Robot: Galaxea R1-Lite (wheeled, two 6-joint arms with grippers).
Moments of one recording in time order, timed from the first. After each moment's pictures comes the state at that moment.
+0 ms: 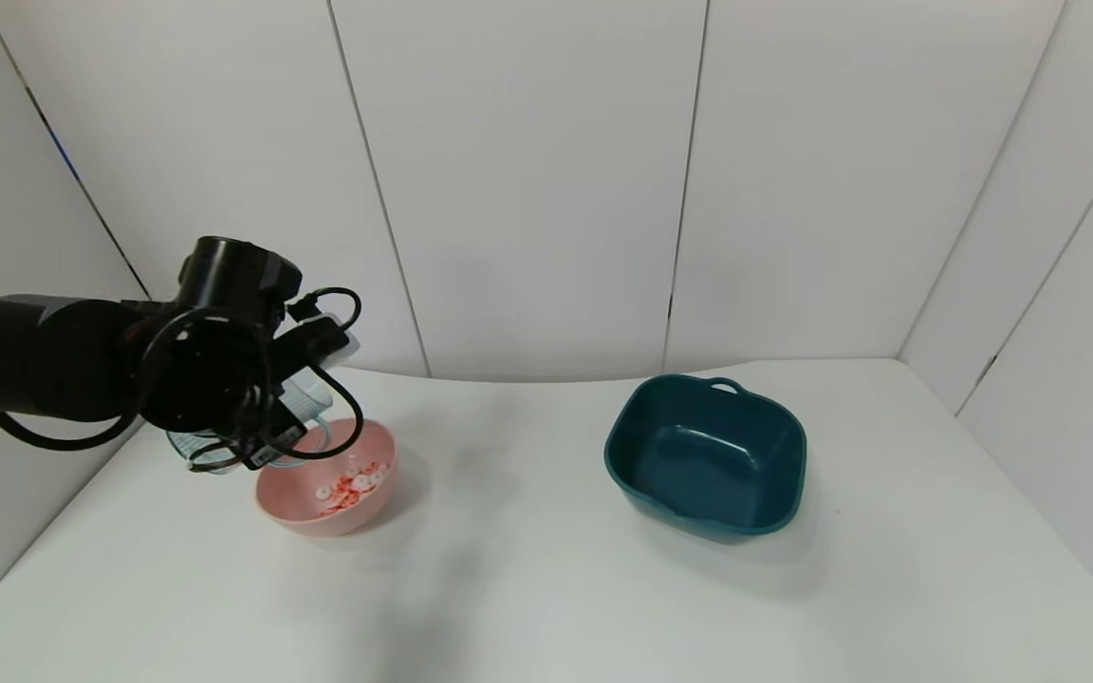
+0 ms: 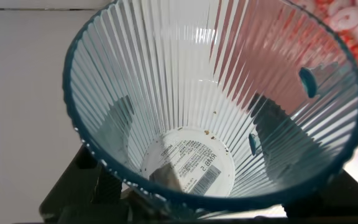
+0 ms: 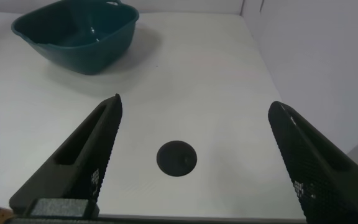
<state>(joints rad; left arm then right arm) -0.17 1.81 -1.23 0.20 0.58 0.66 0.00 0.00 0.00 0.02 -0.01 0.00</state>
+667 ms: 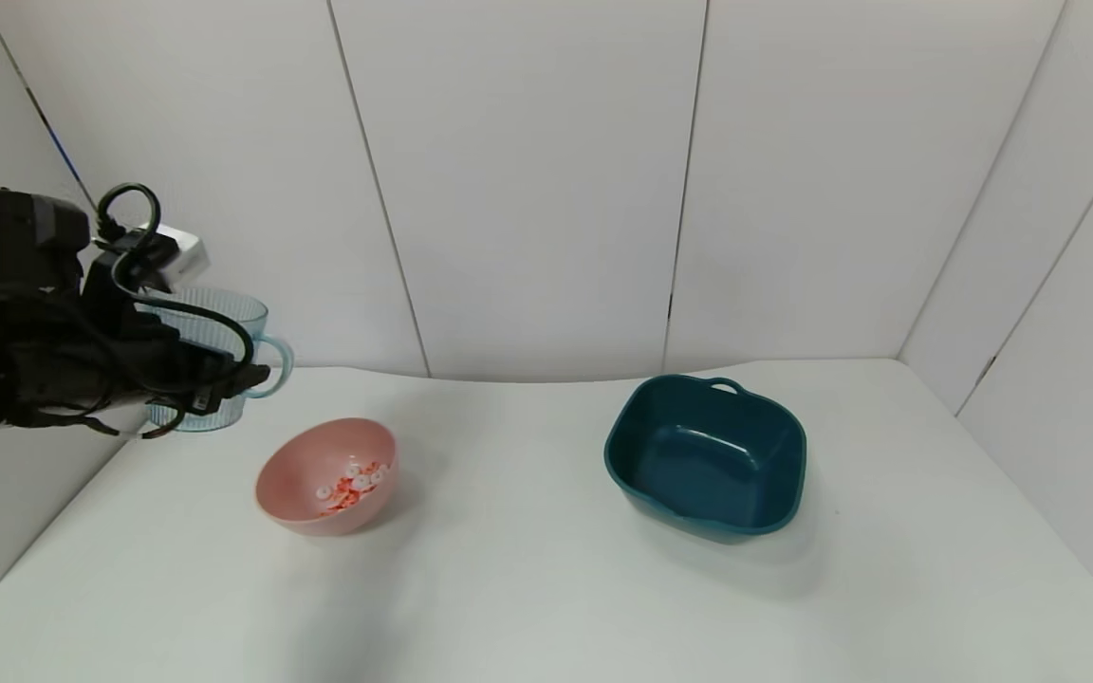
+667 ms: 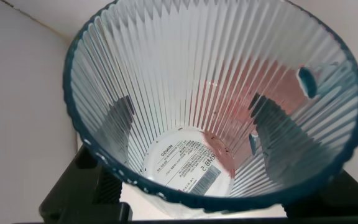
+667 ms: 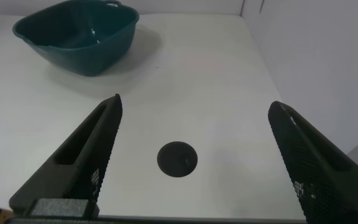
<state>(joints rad) 0.07 1.63 -1.08 -0.09 0.08 0.34 0.00 0.00 0.00 0.01 -0.01 0.00</state>
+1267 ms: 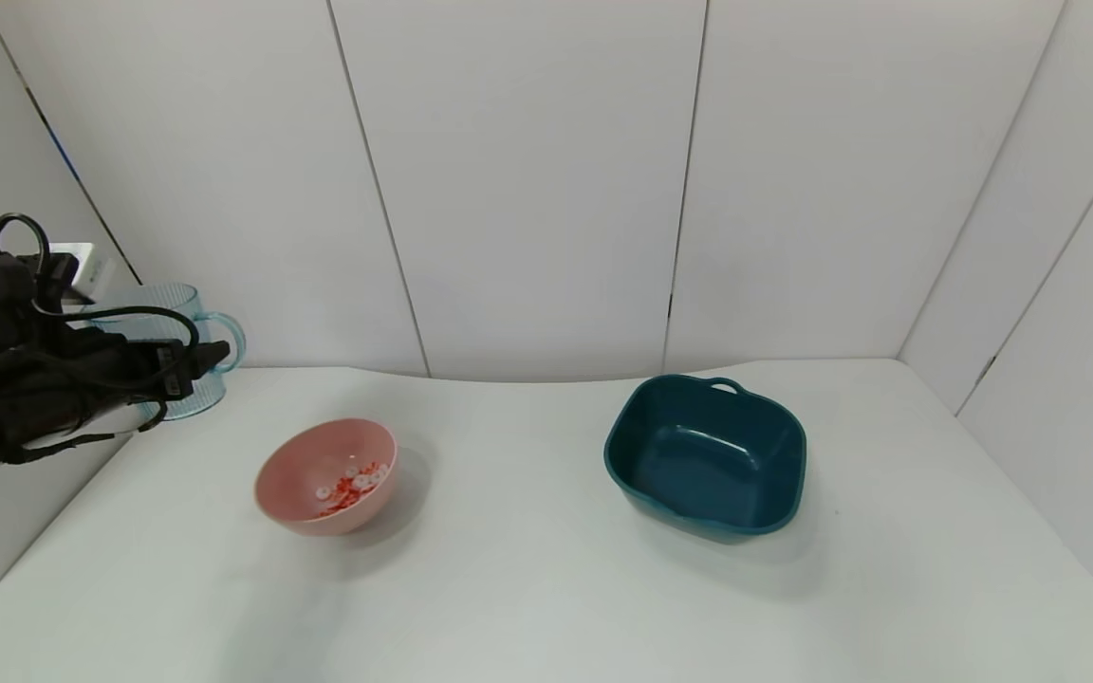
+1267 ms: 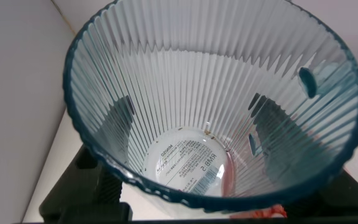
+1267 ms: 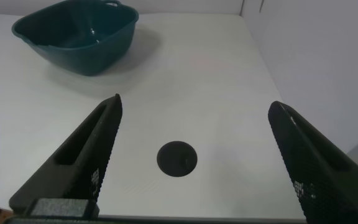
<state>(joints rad) 0.25 1.74 -0.90 -0.57 -0.08 0.07 0.00 0.00 0.00 0.01 -0.01 0.01</state>
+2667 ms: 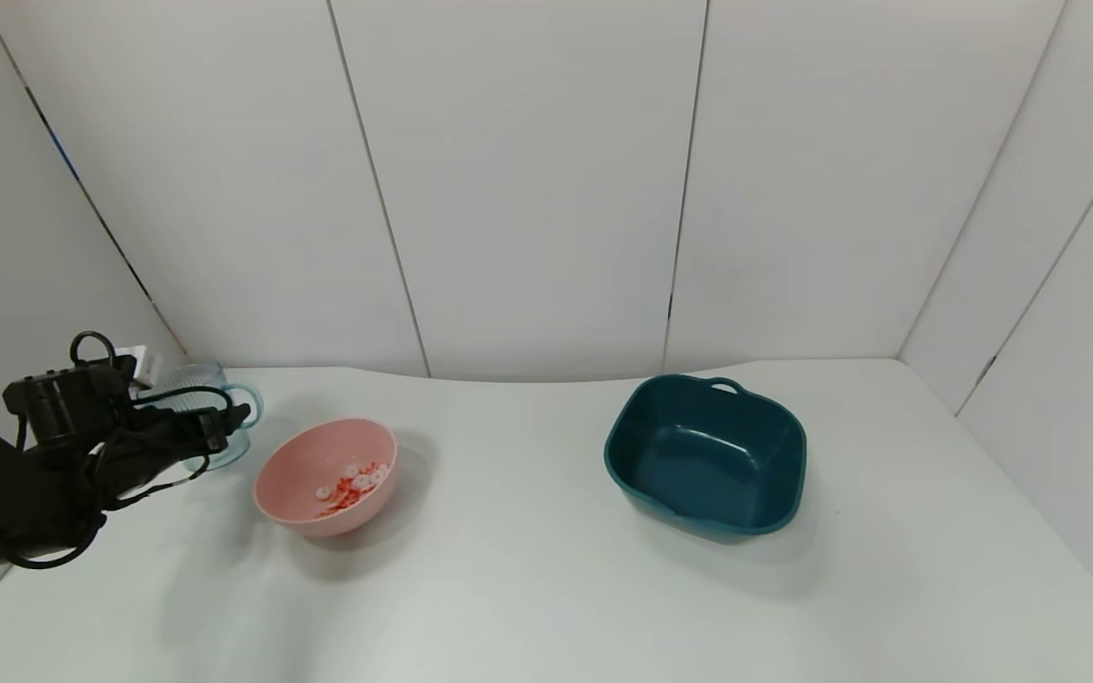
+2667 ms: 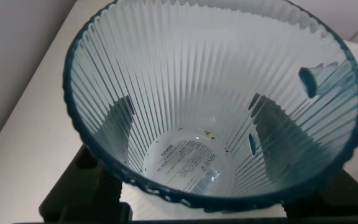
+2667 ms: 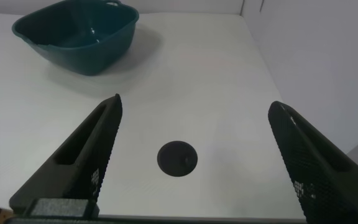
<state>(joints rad) 0.37 2.21 -0.97 -0.91 -0.16 0.00 0.00 0.00 0.00 0.02 -0.01 0.00</state>
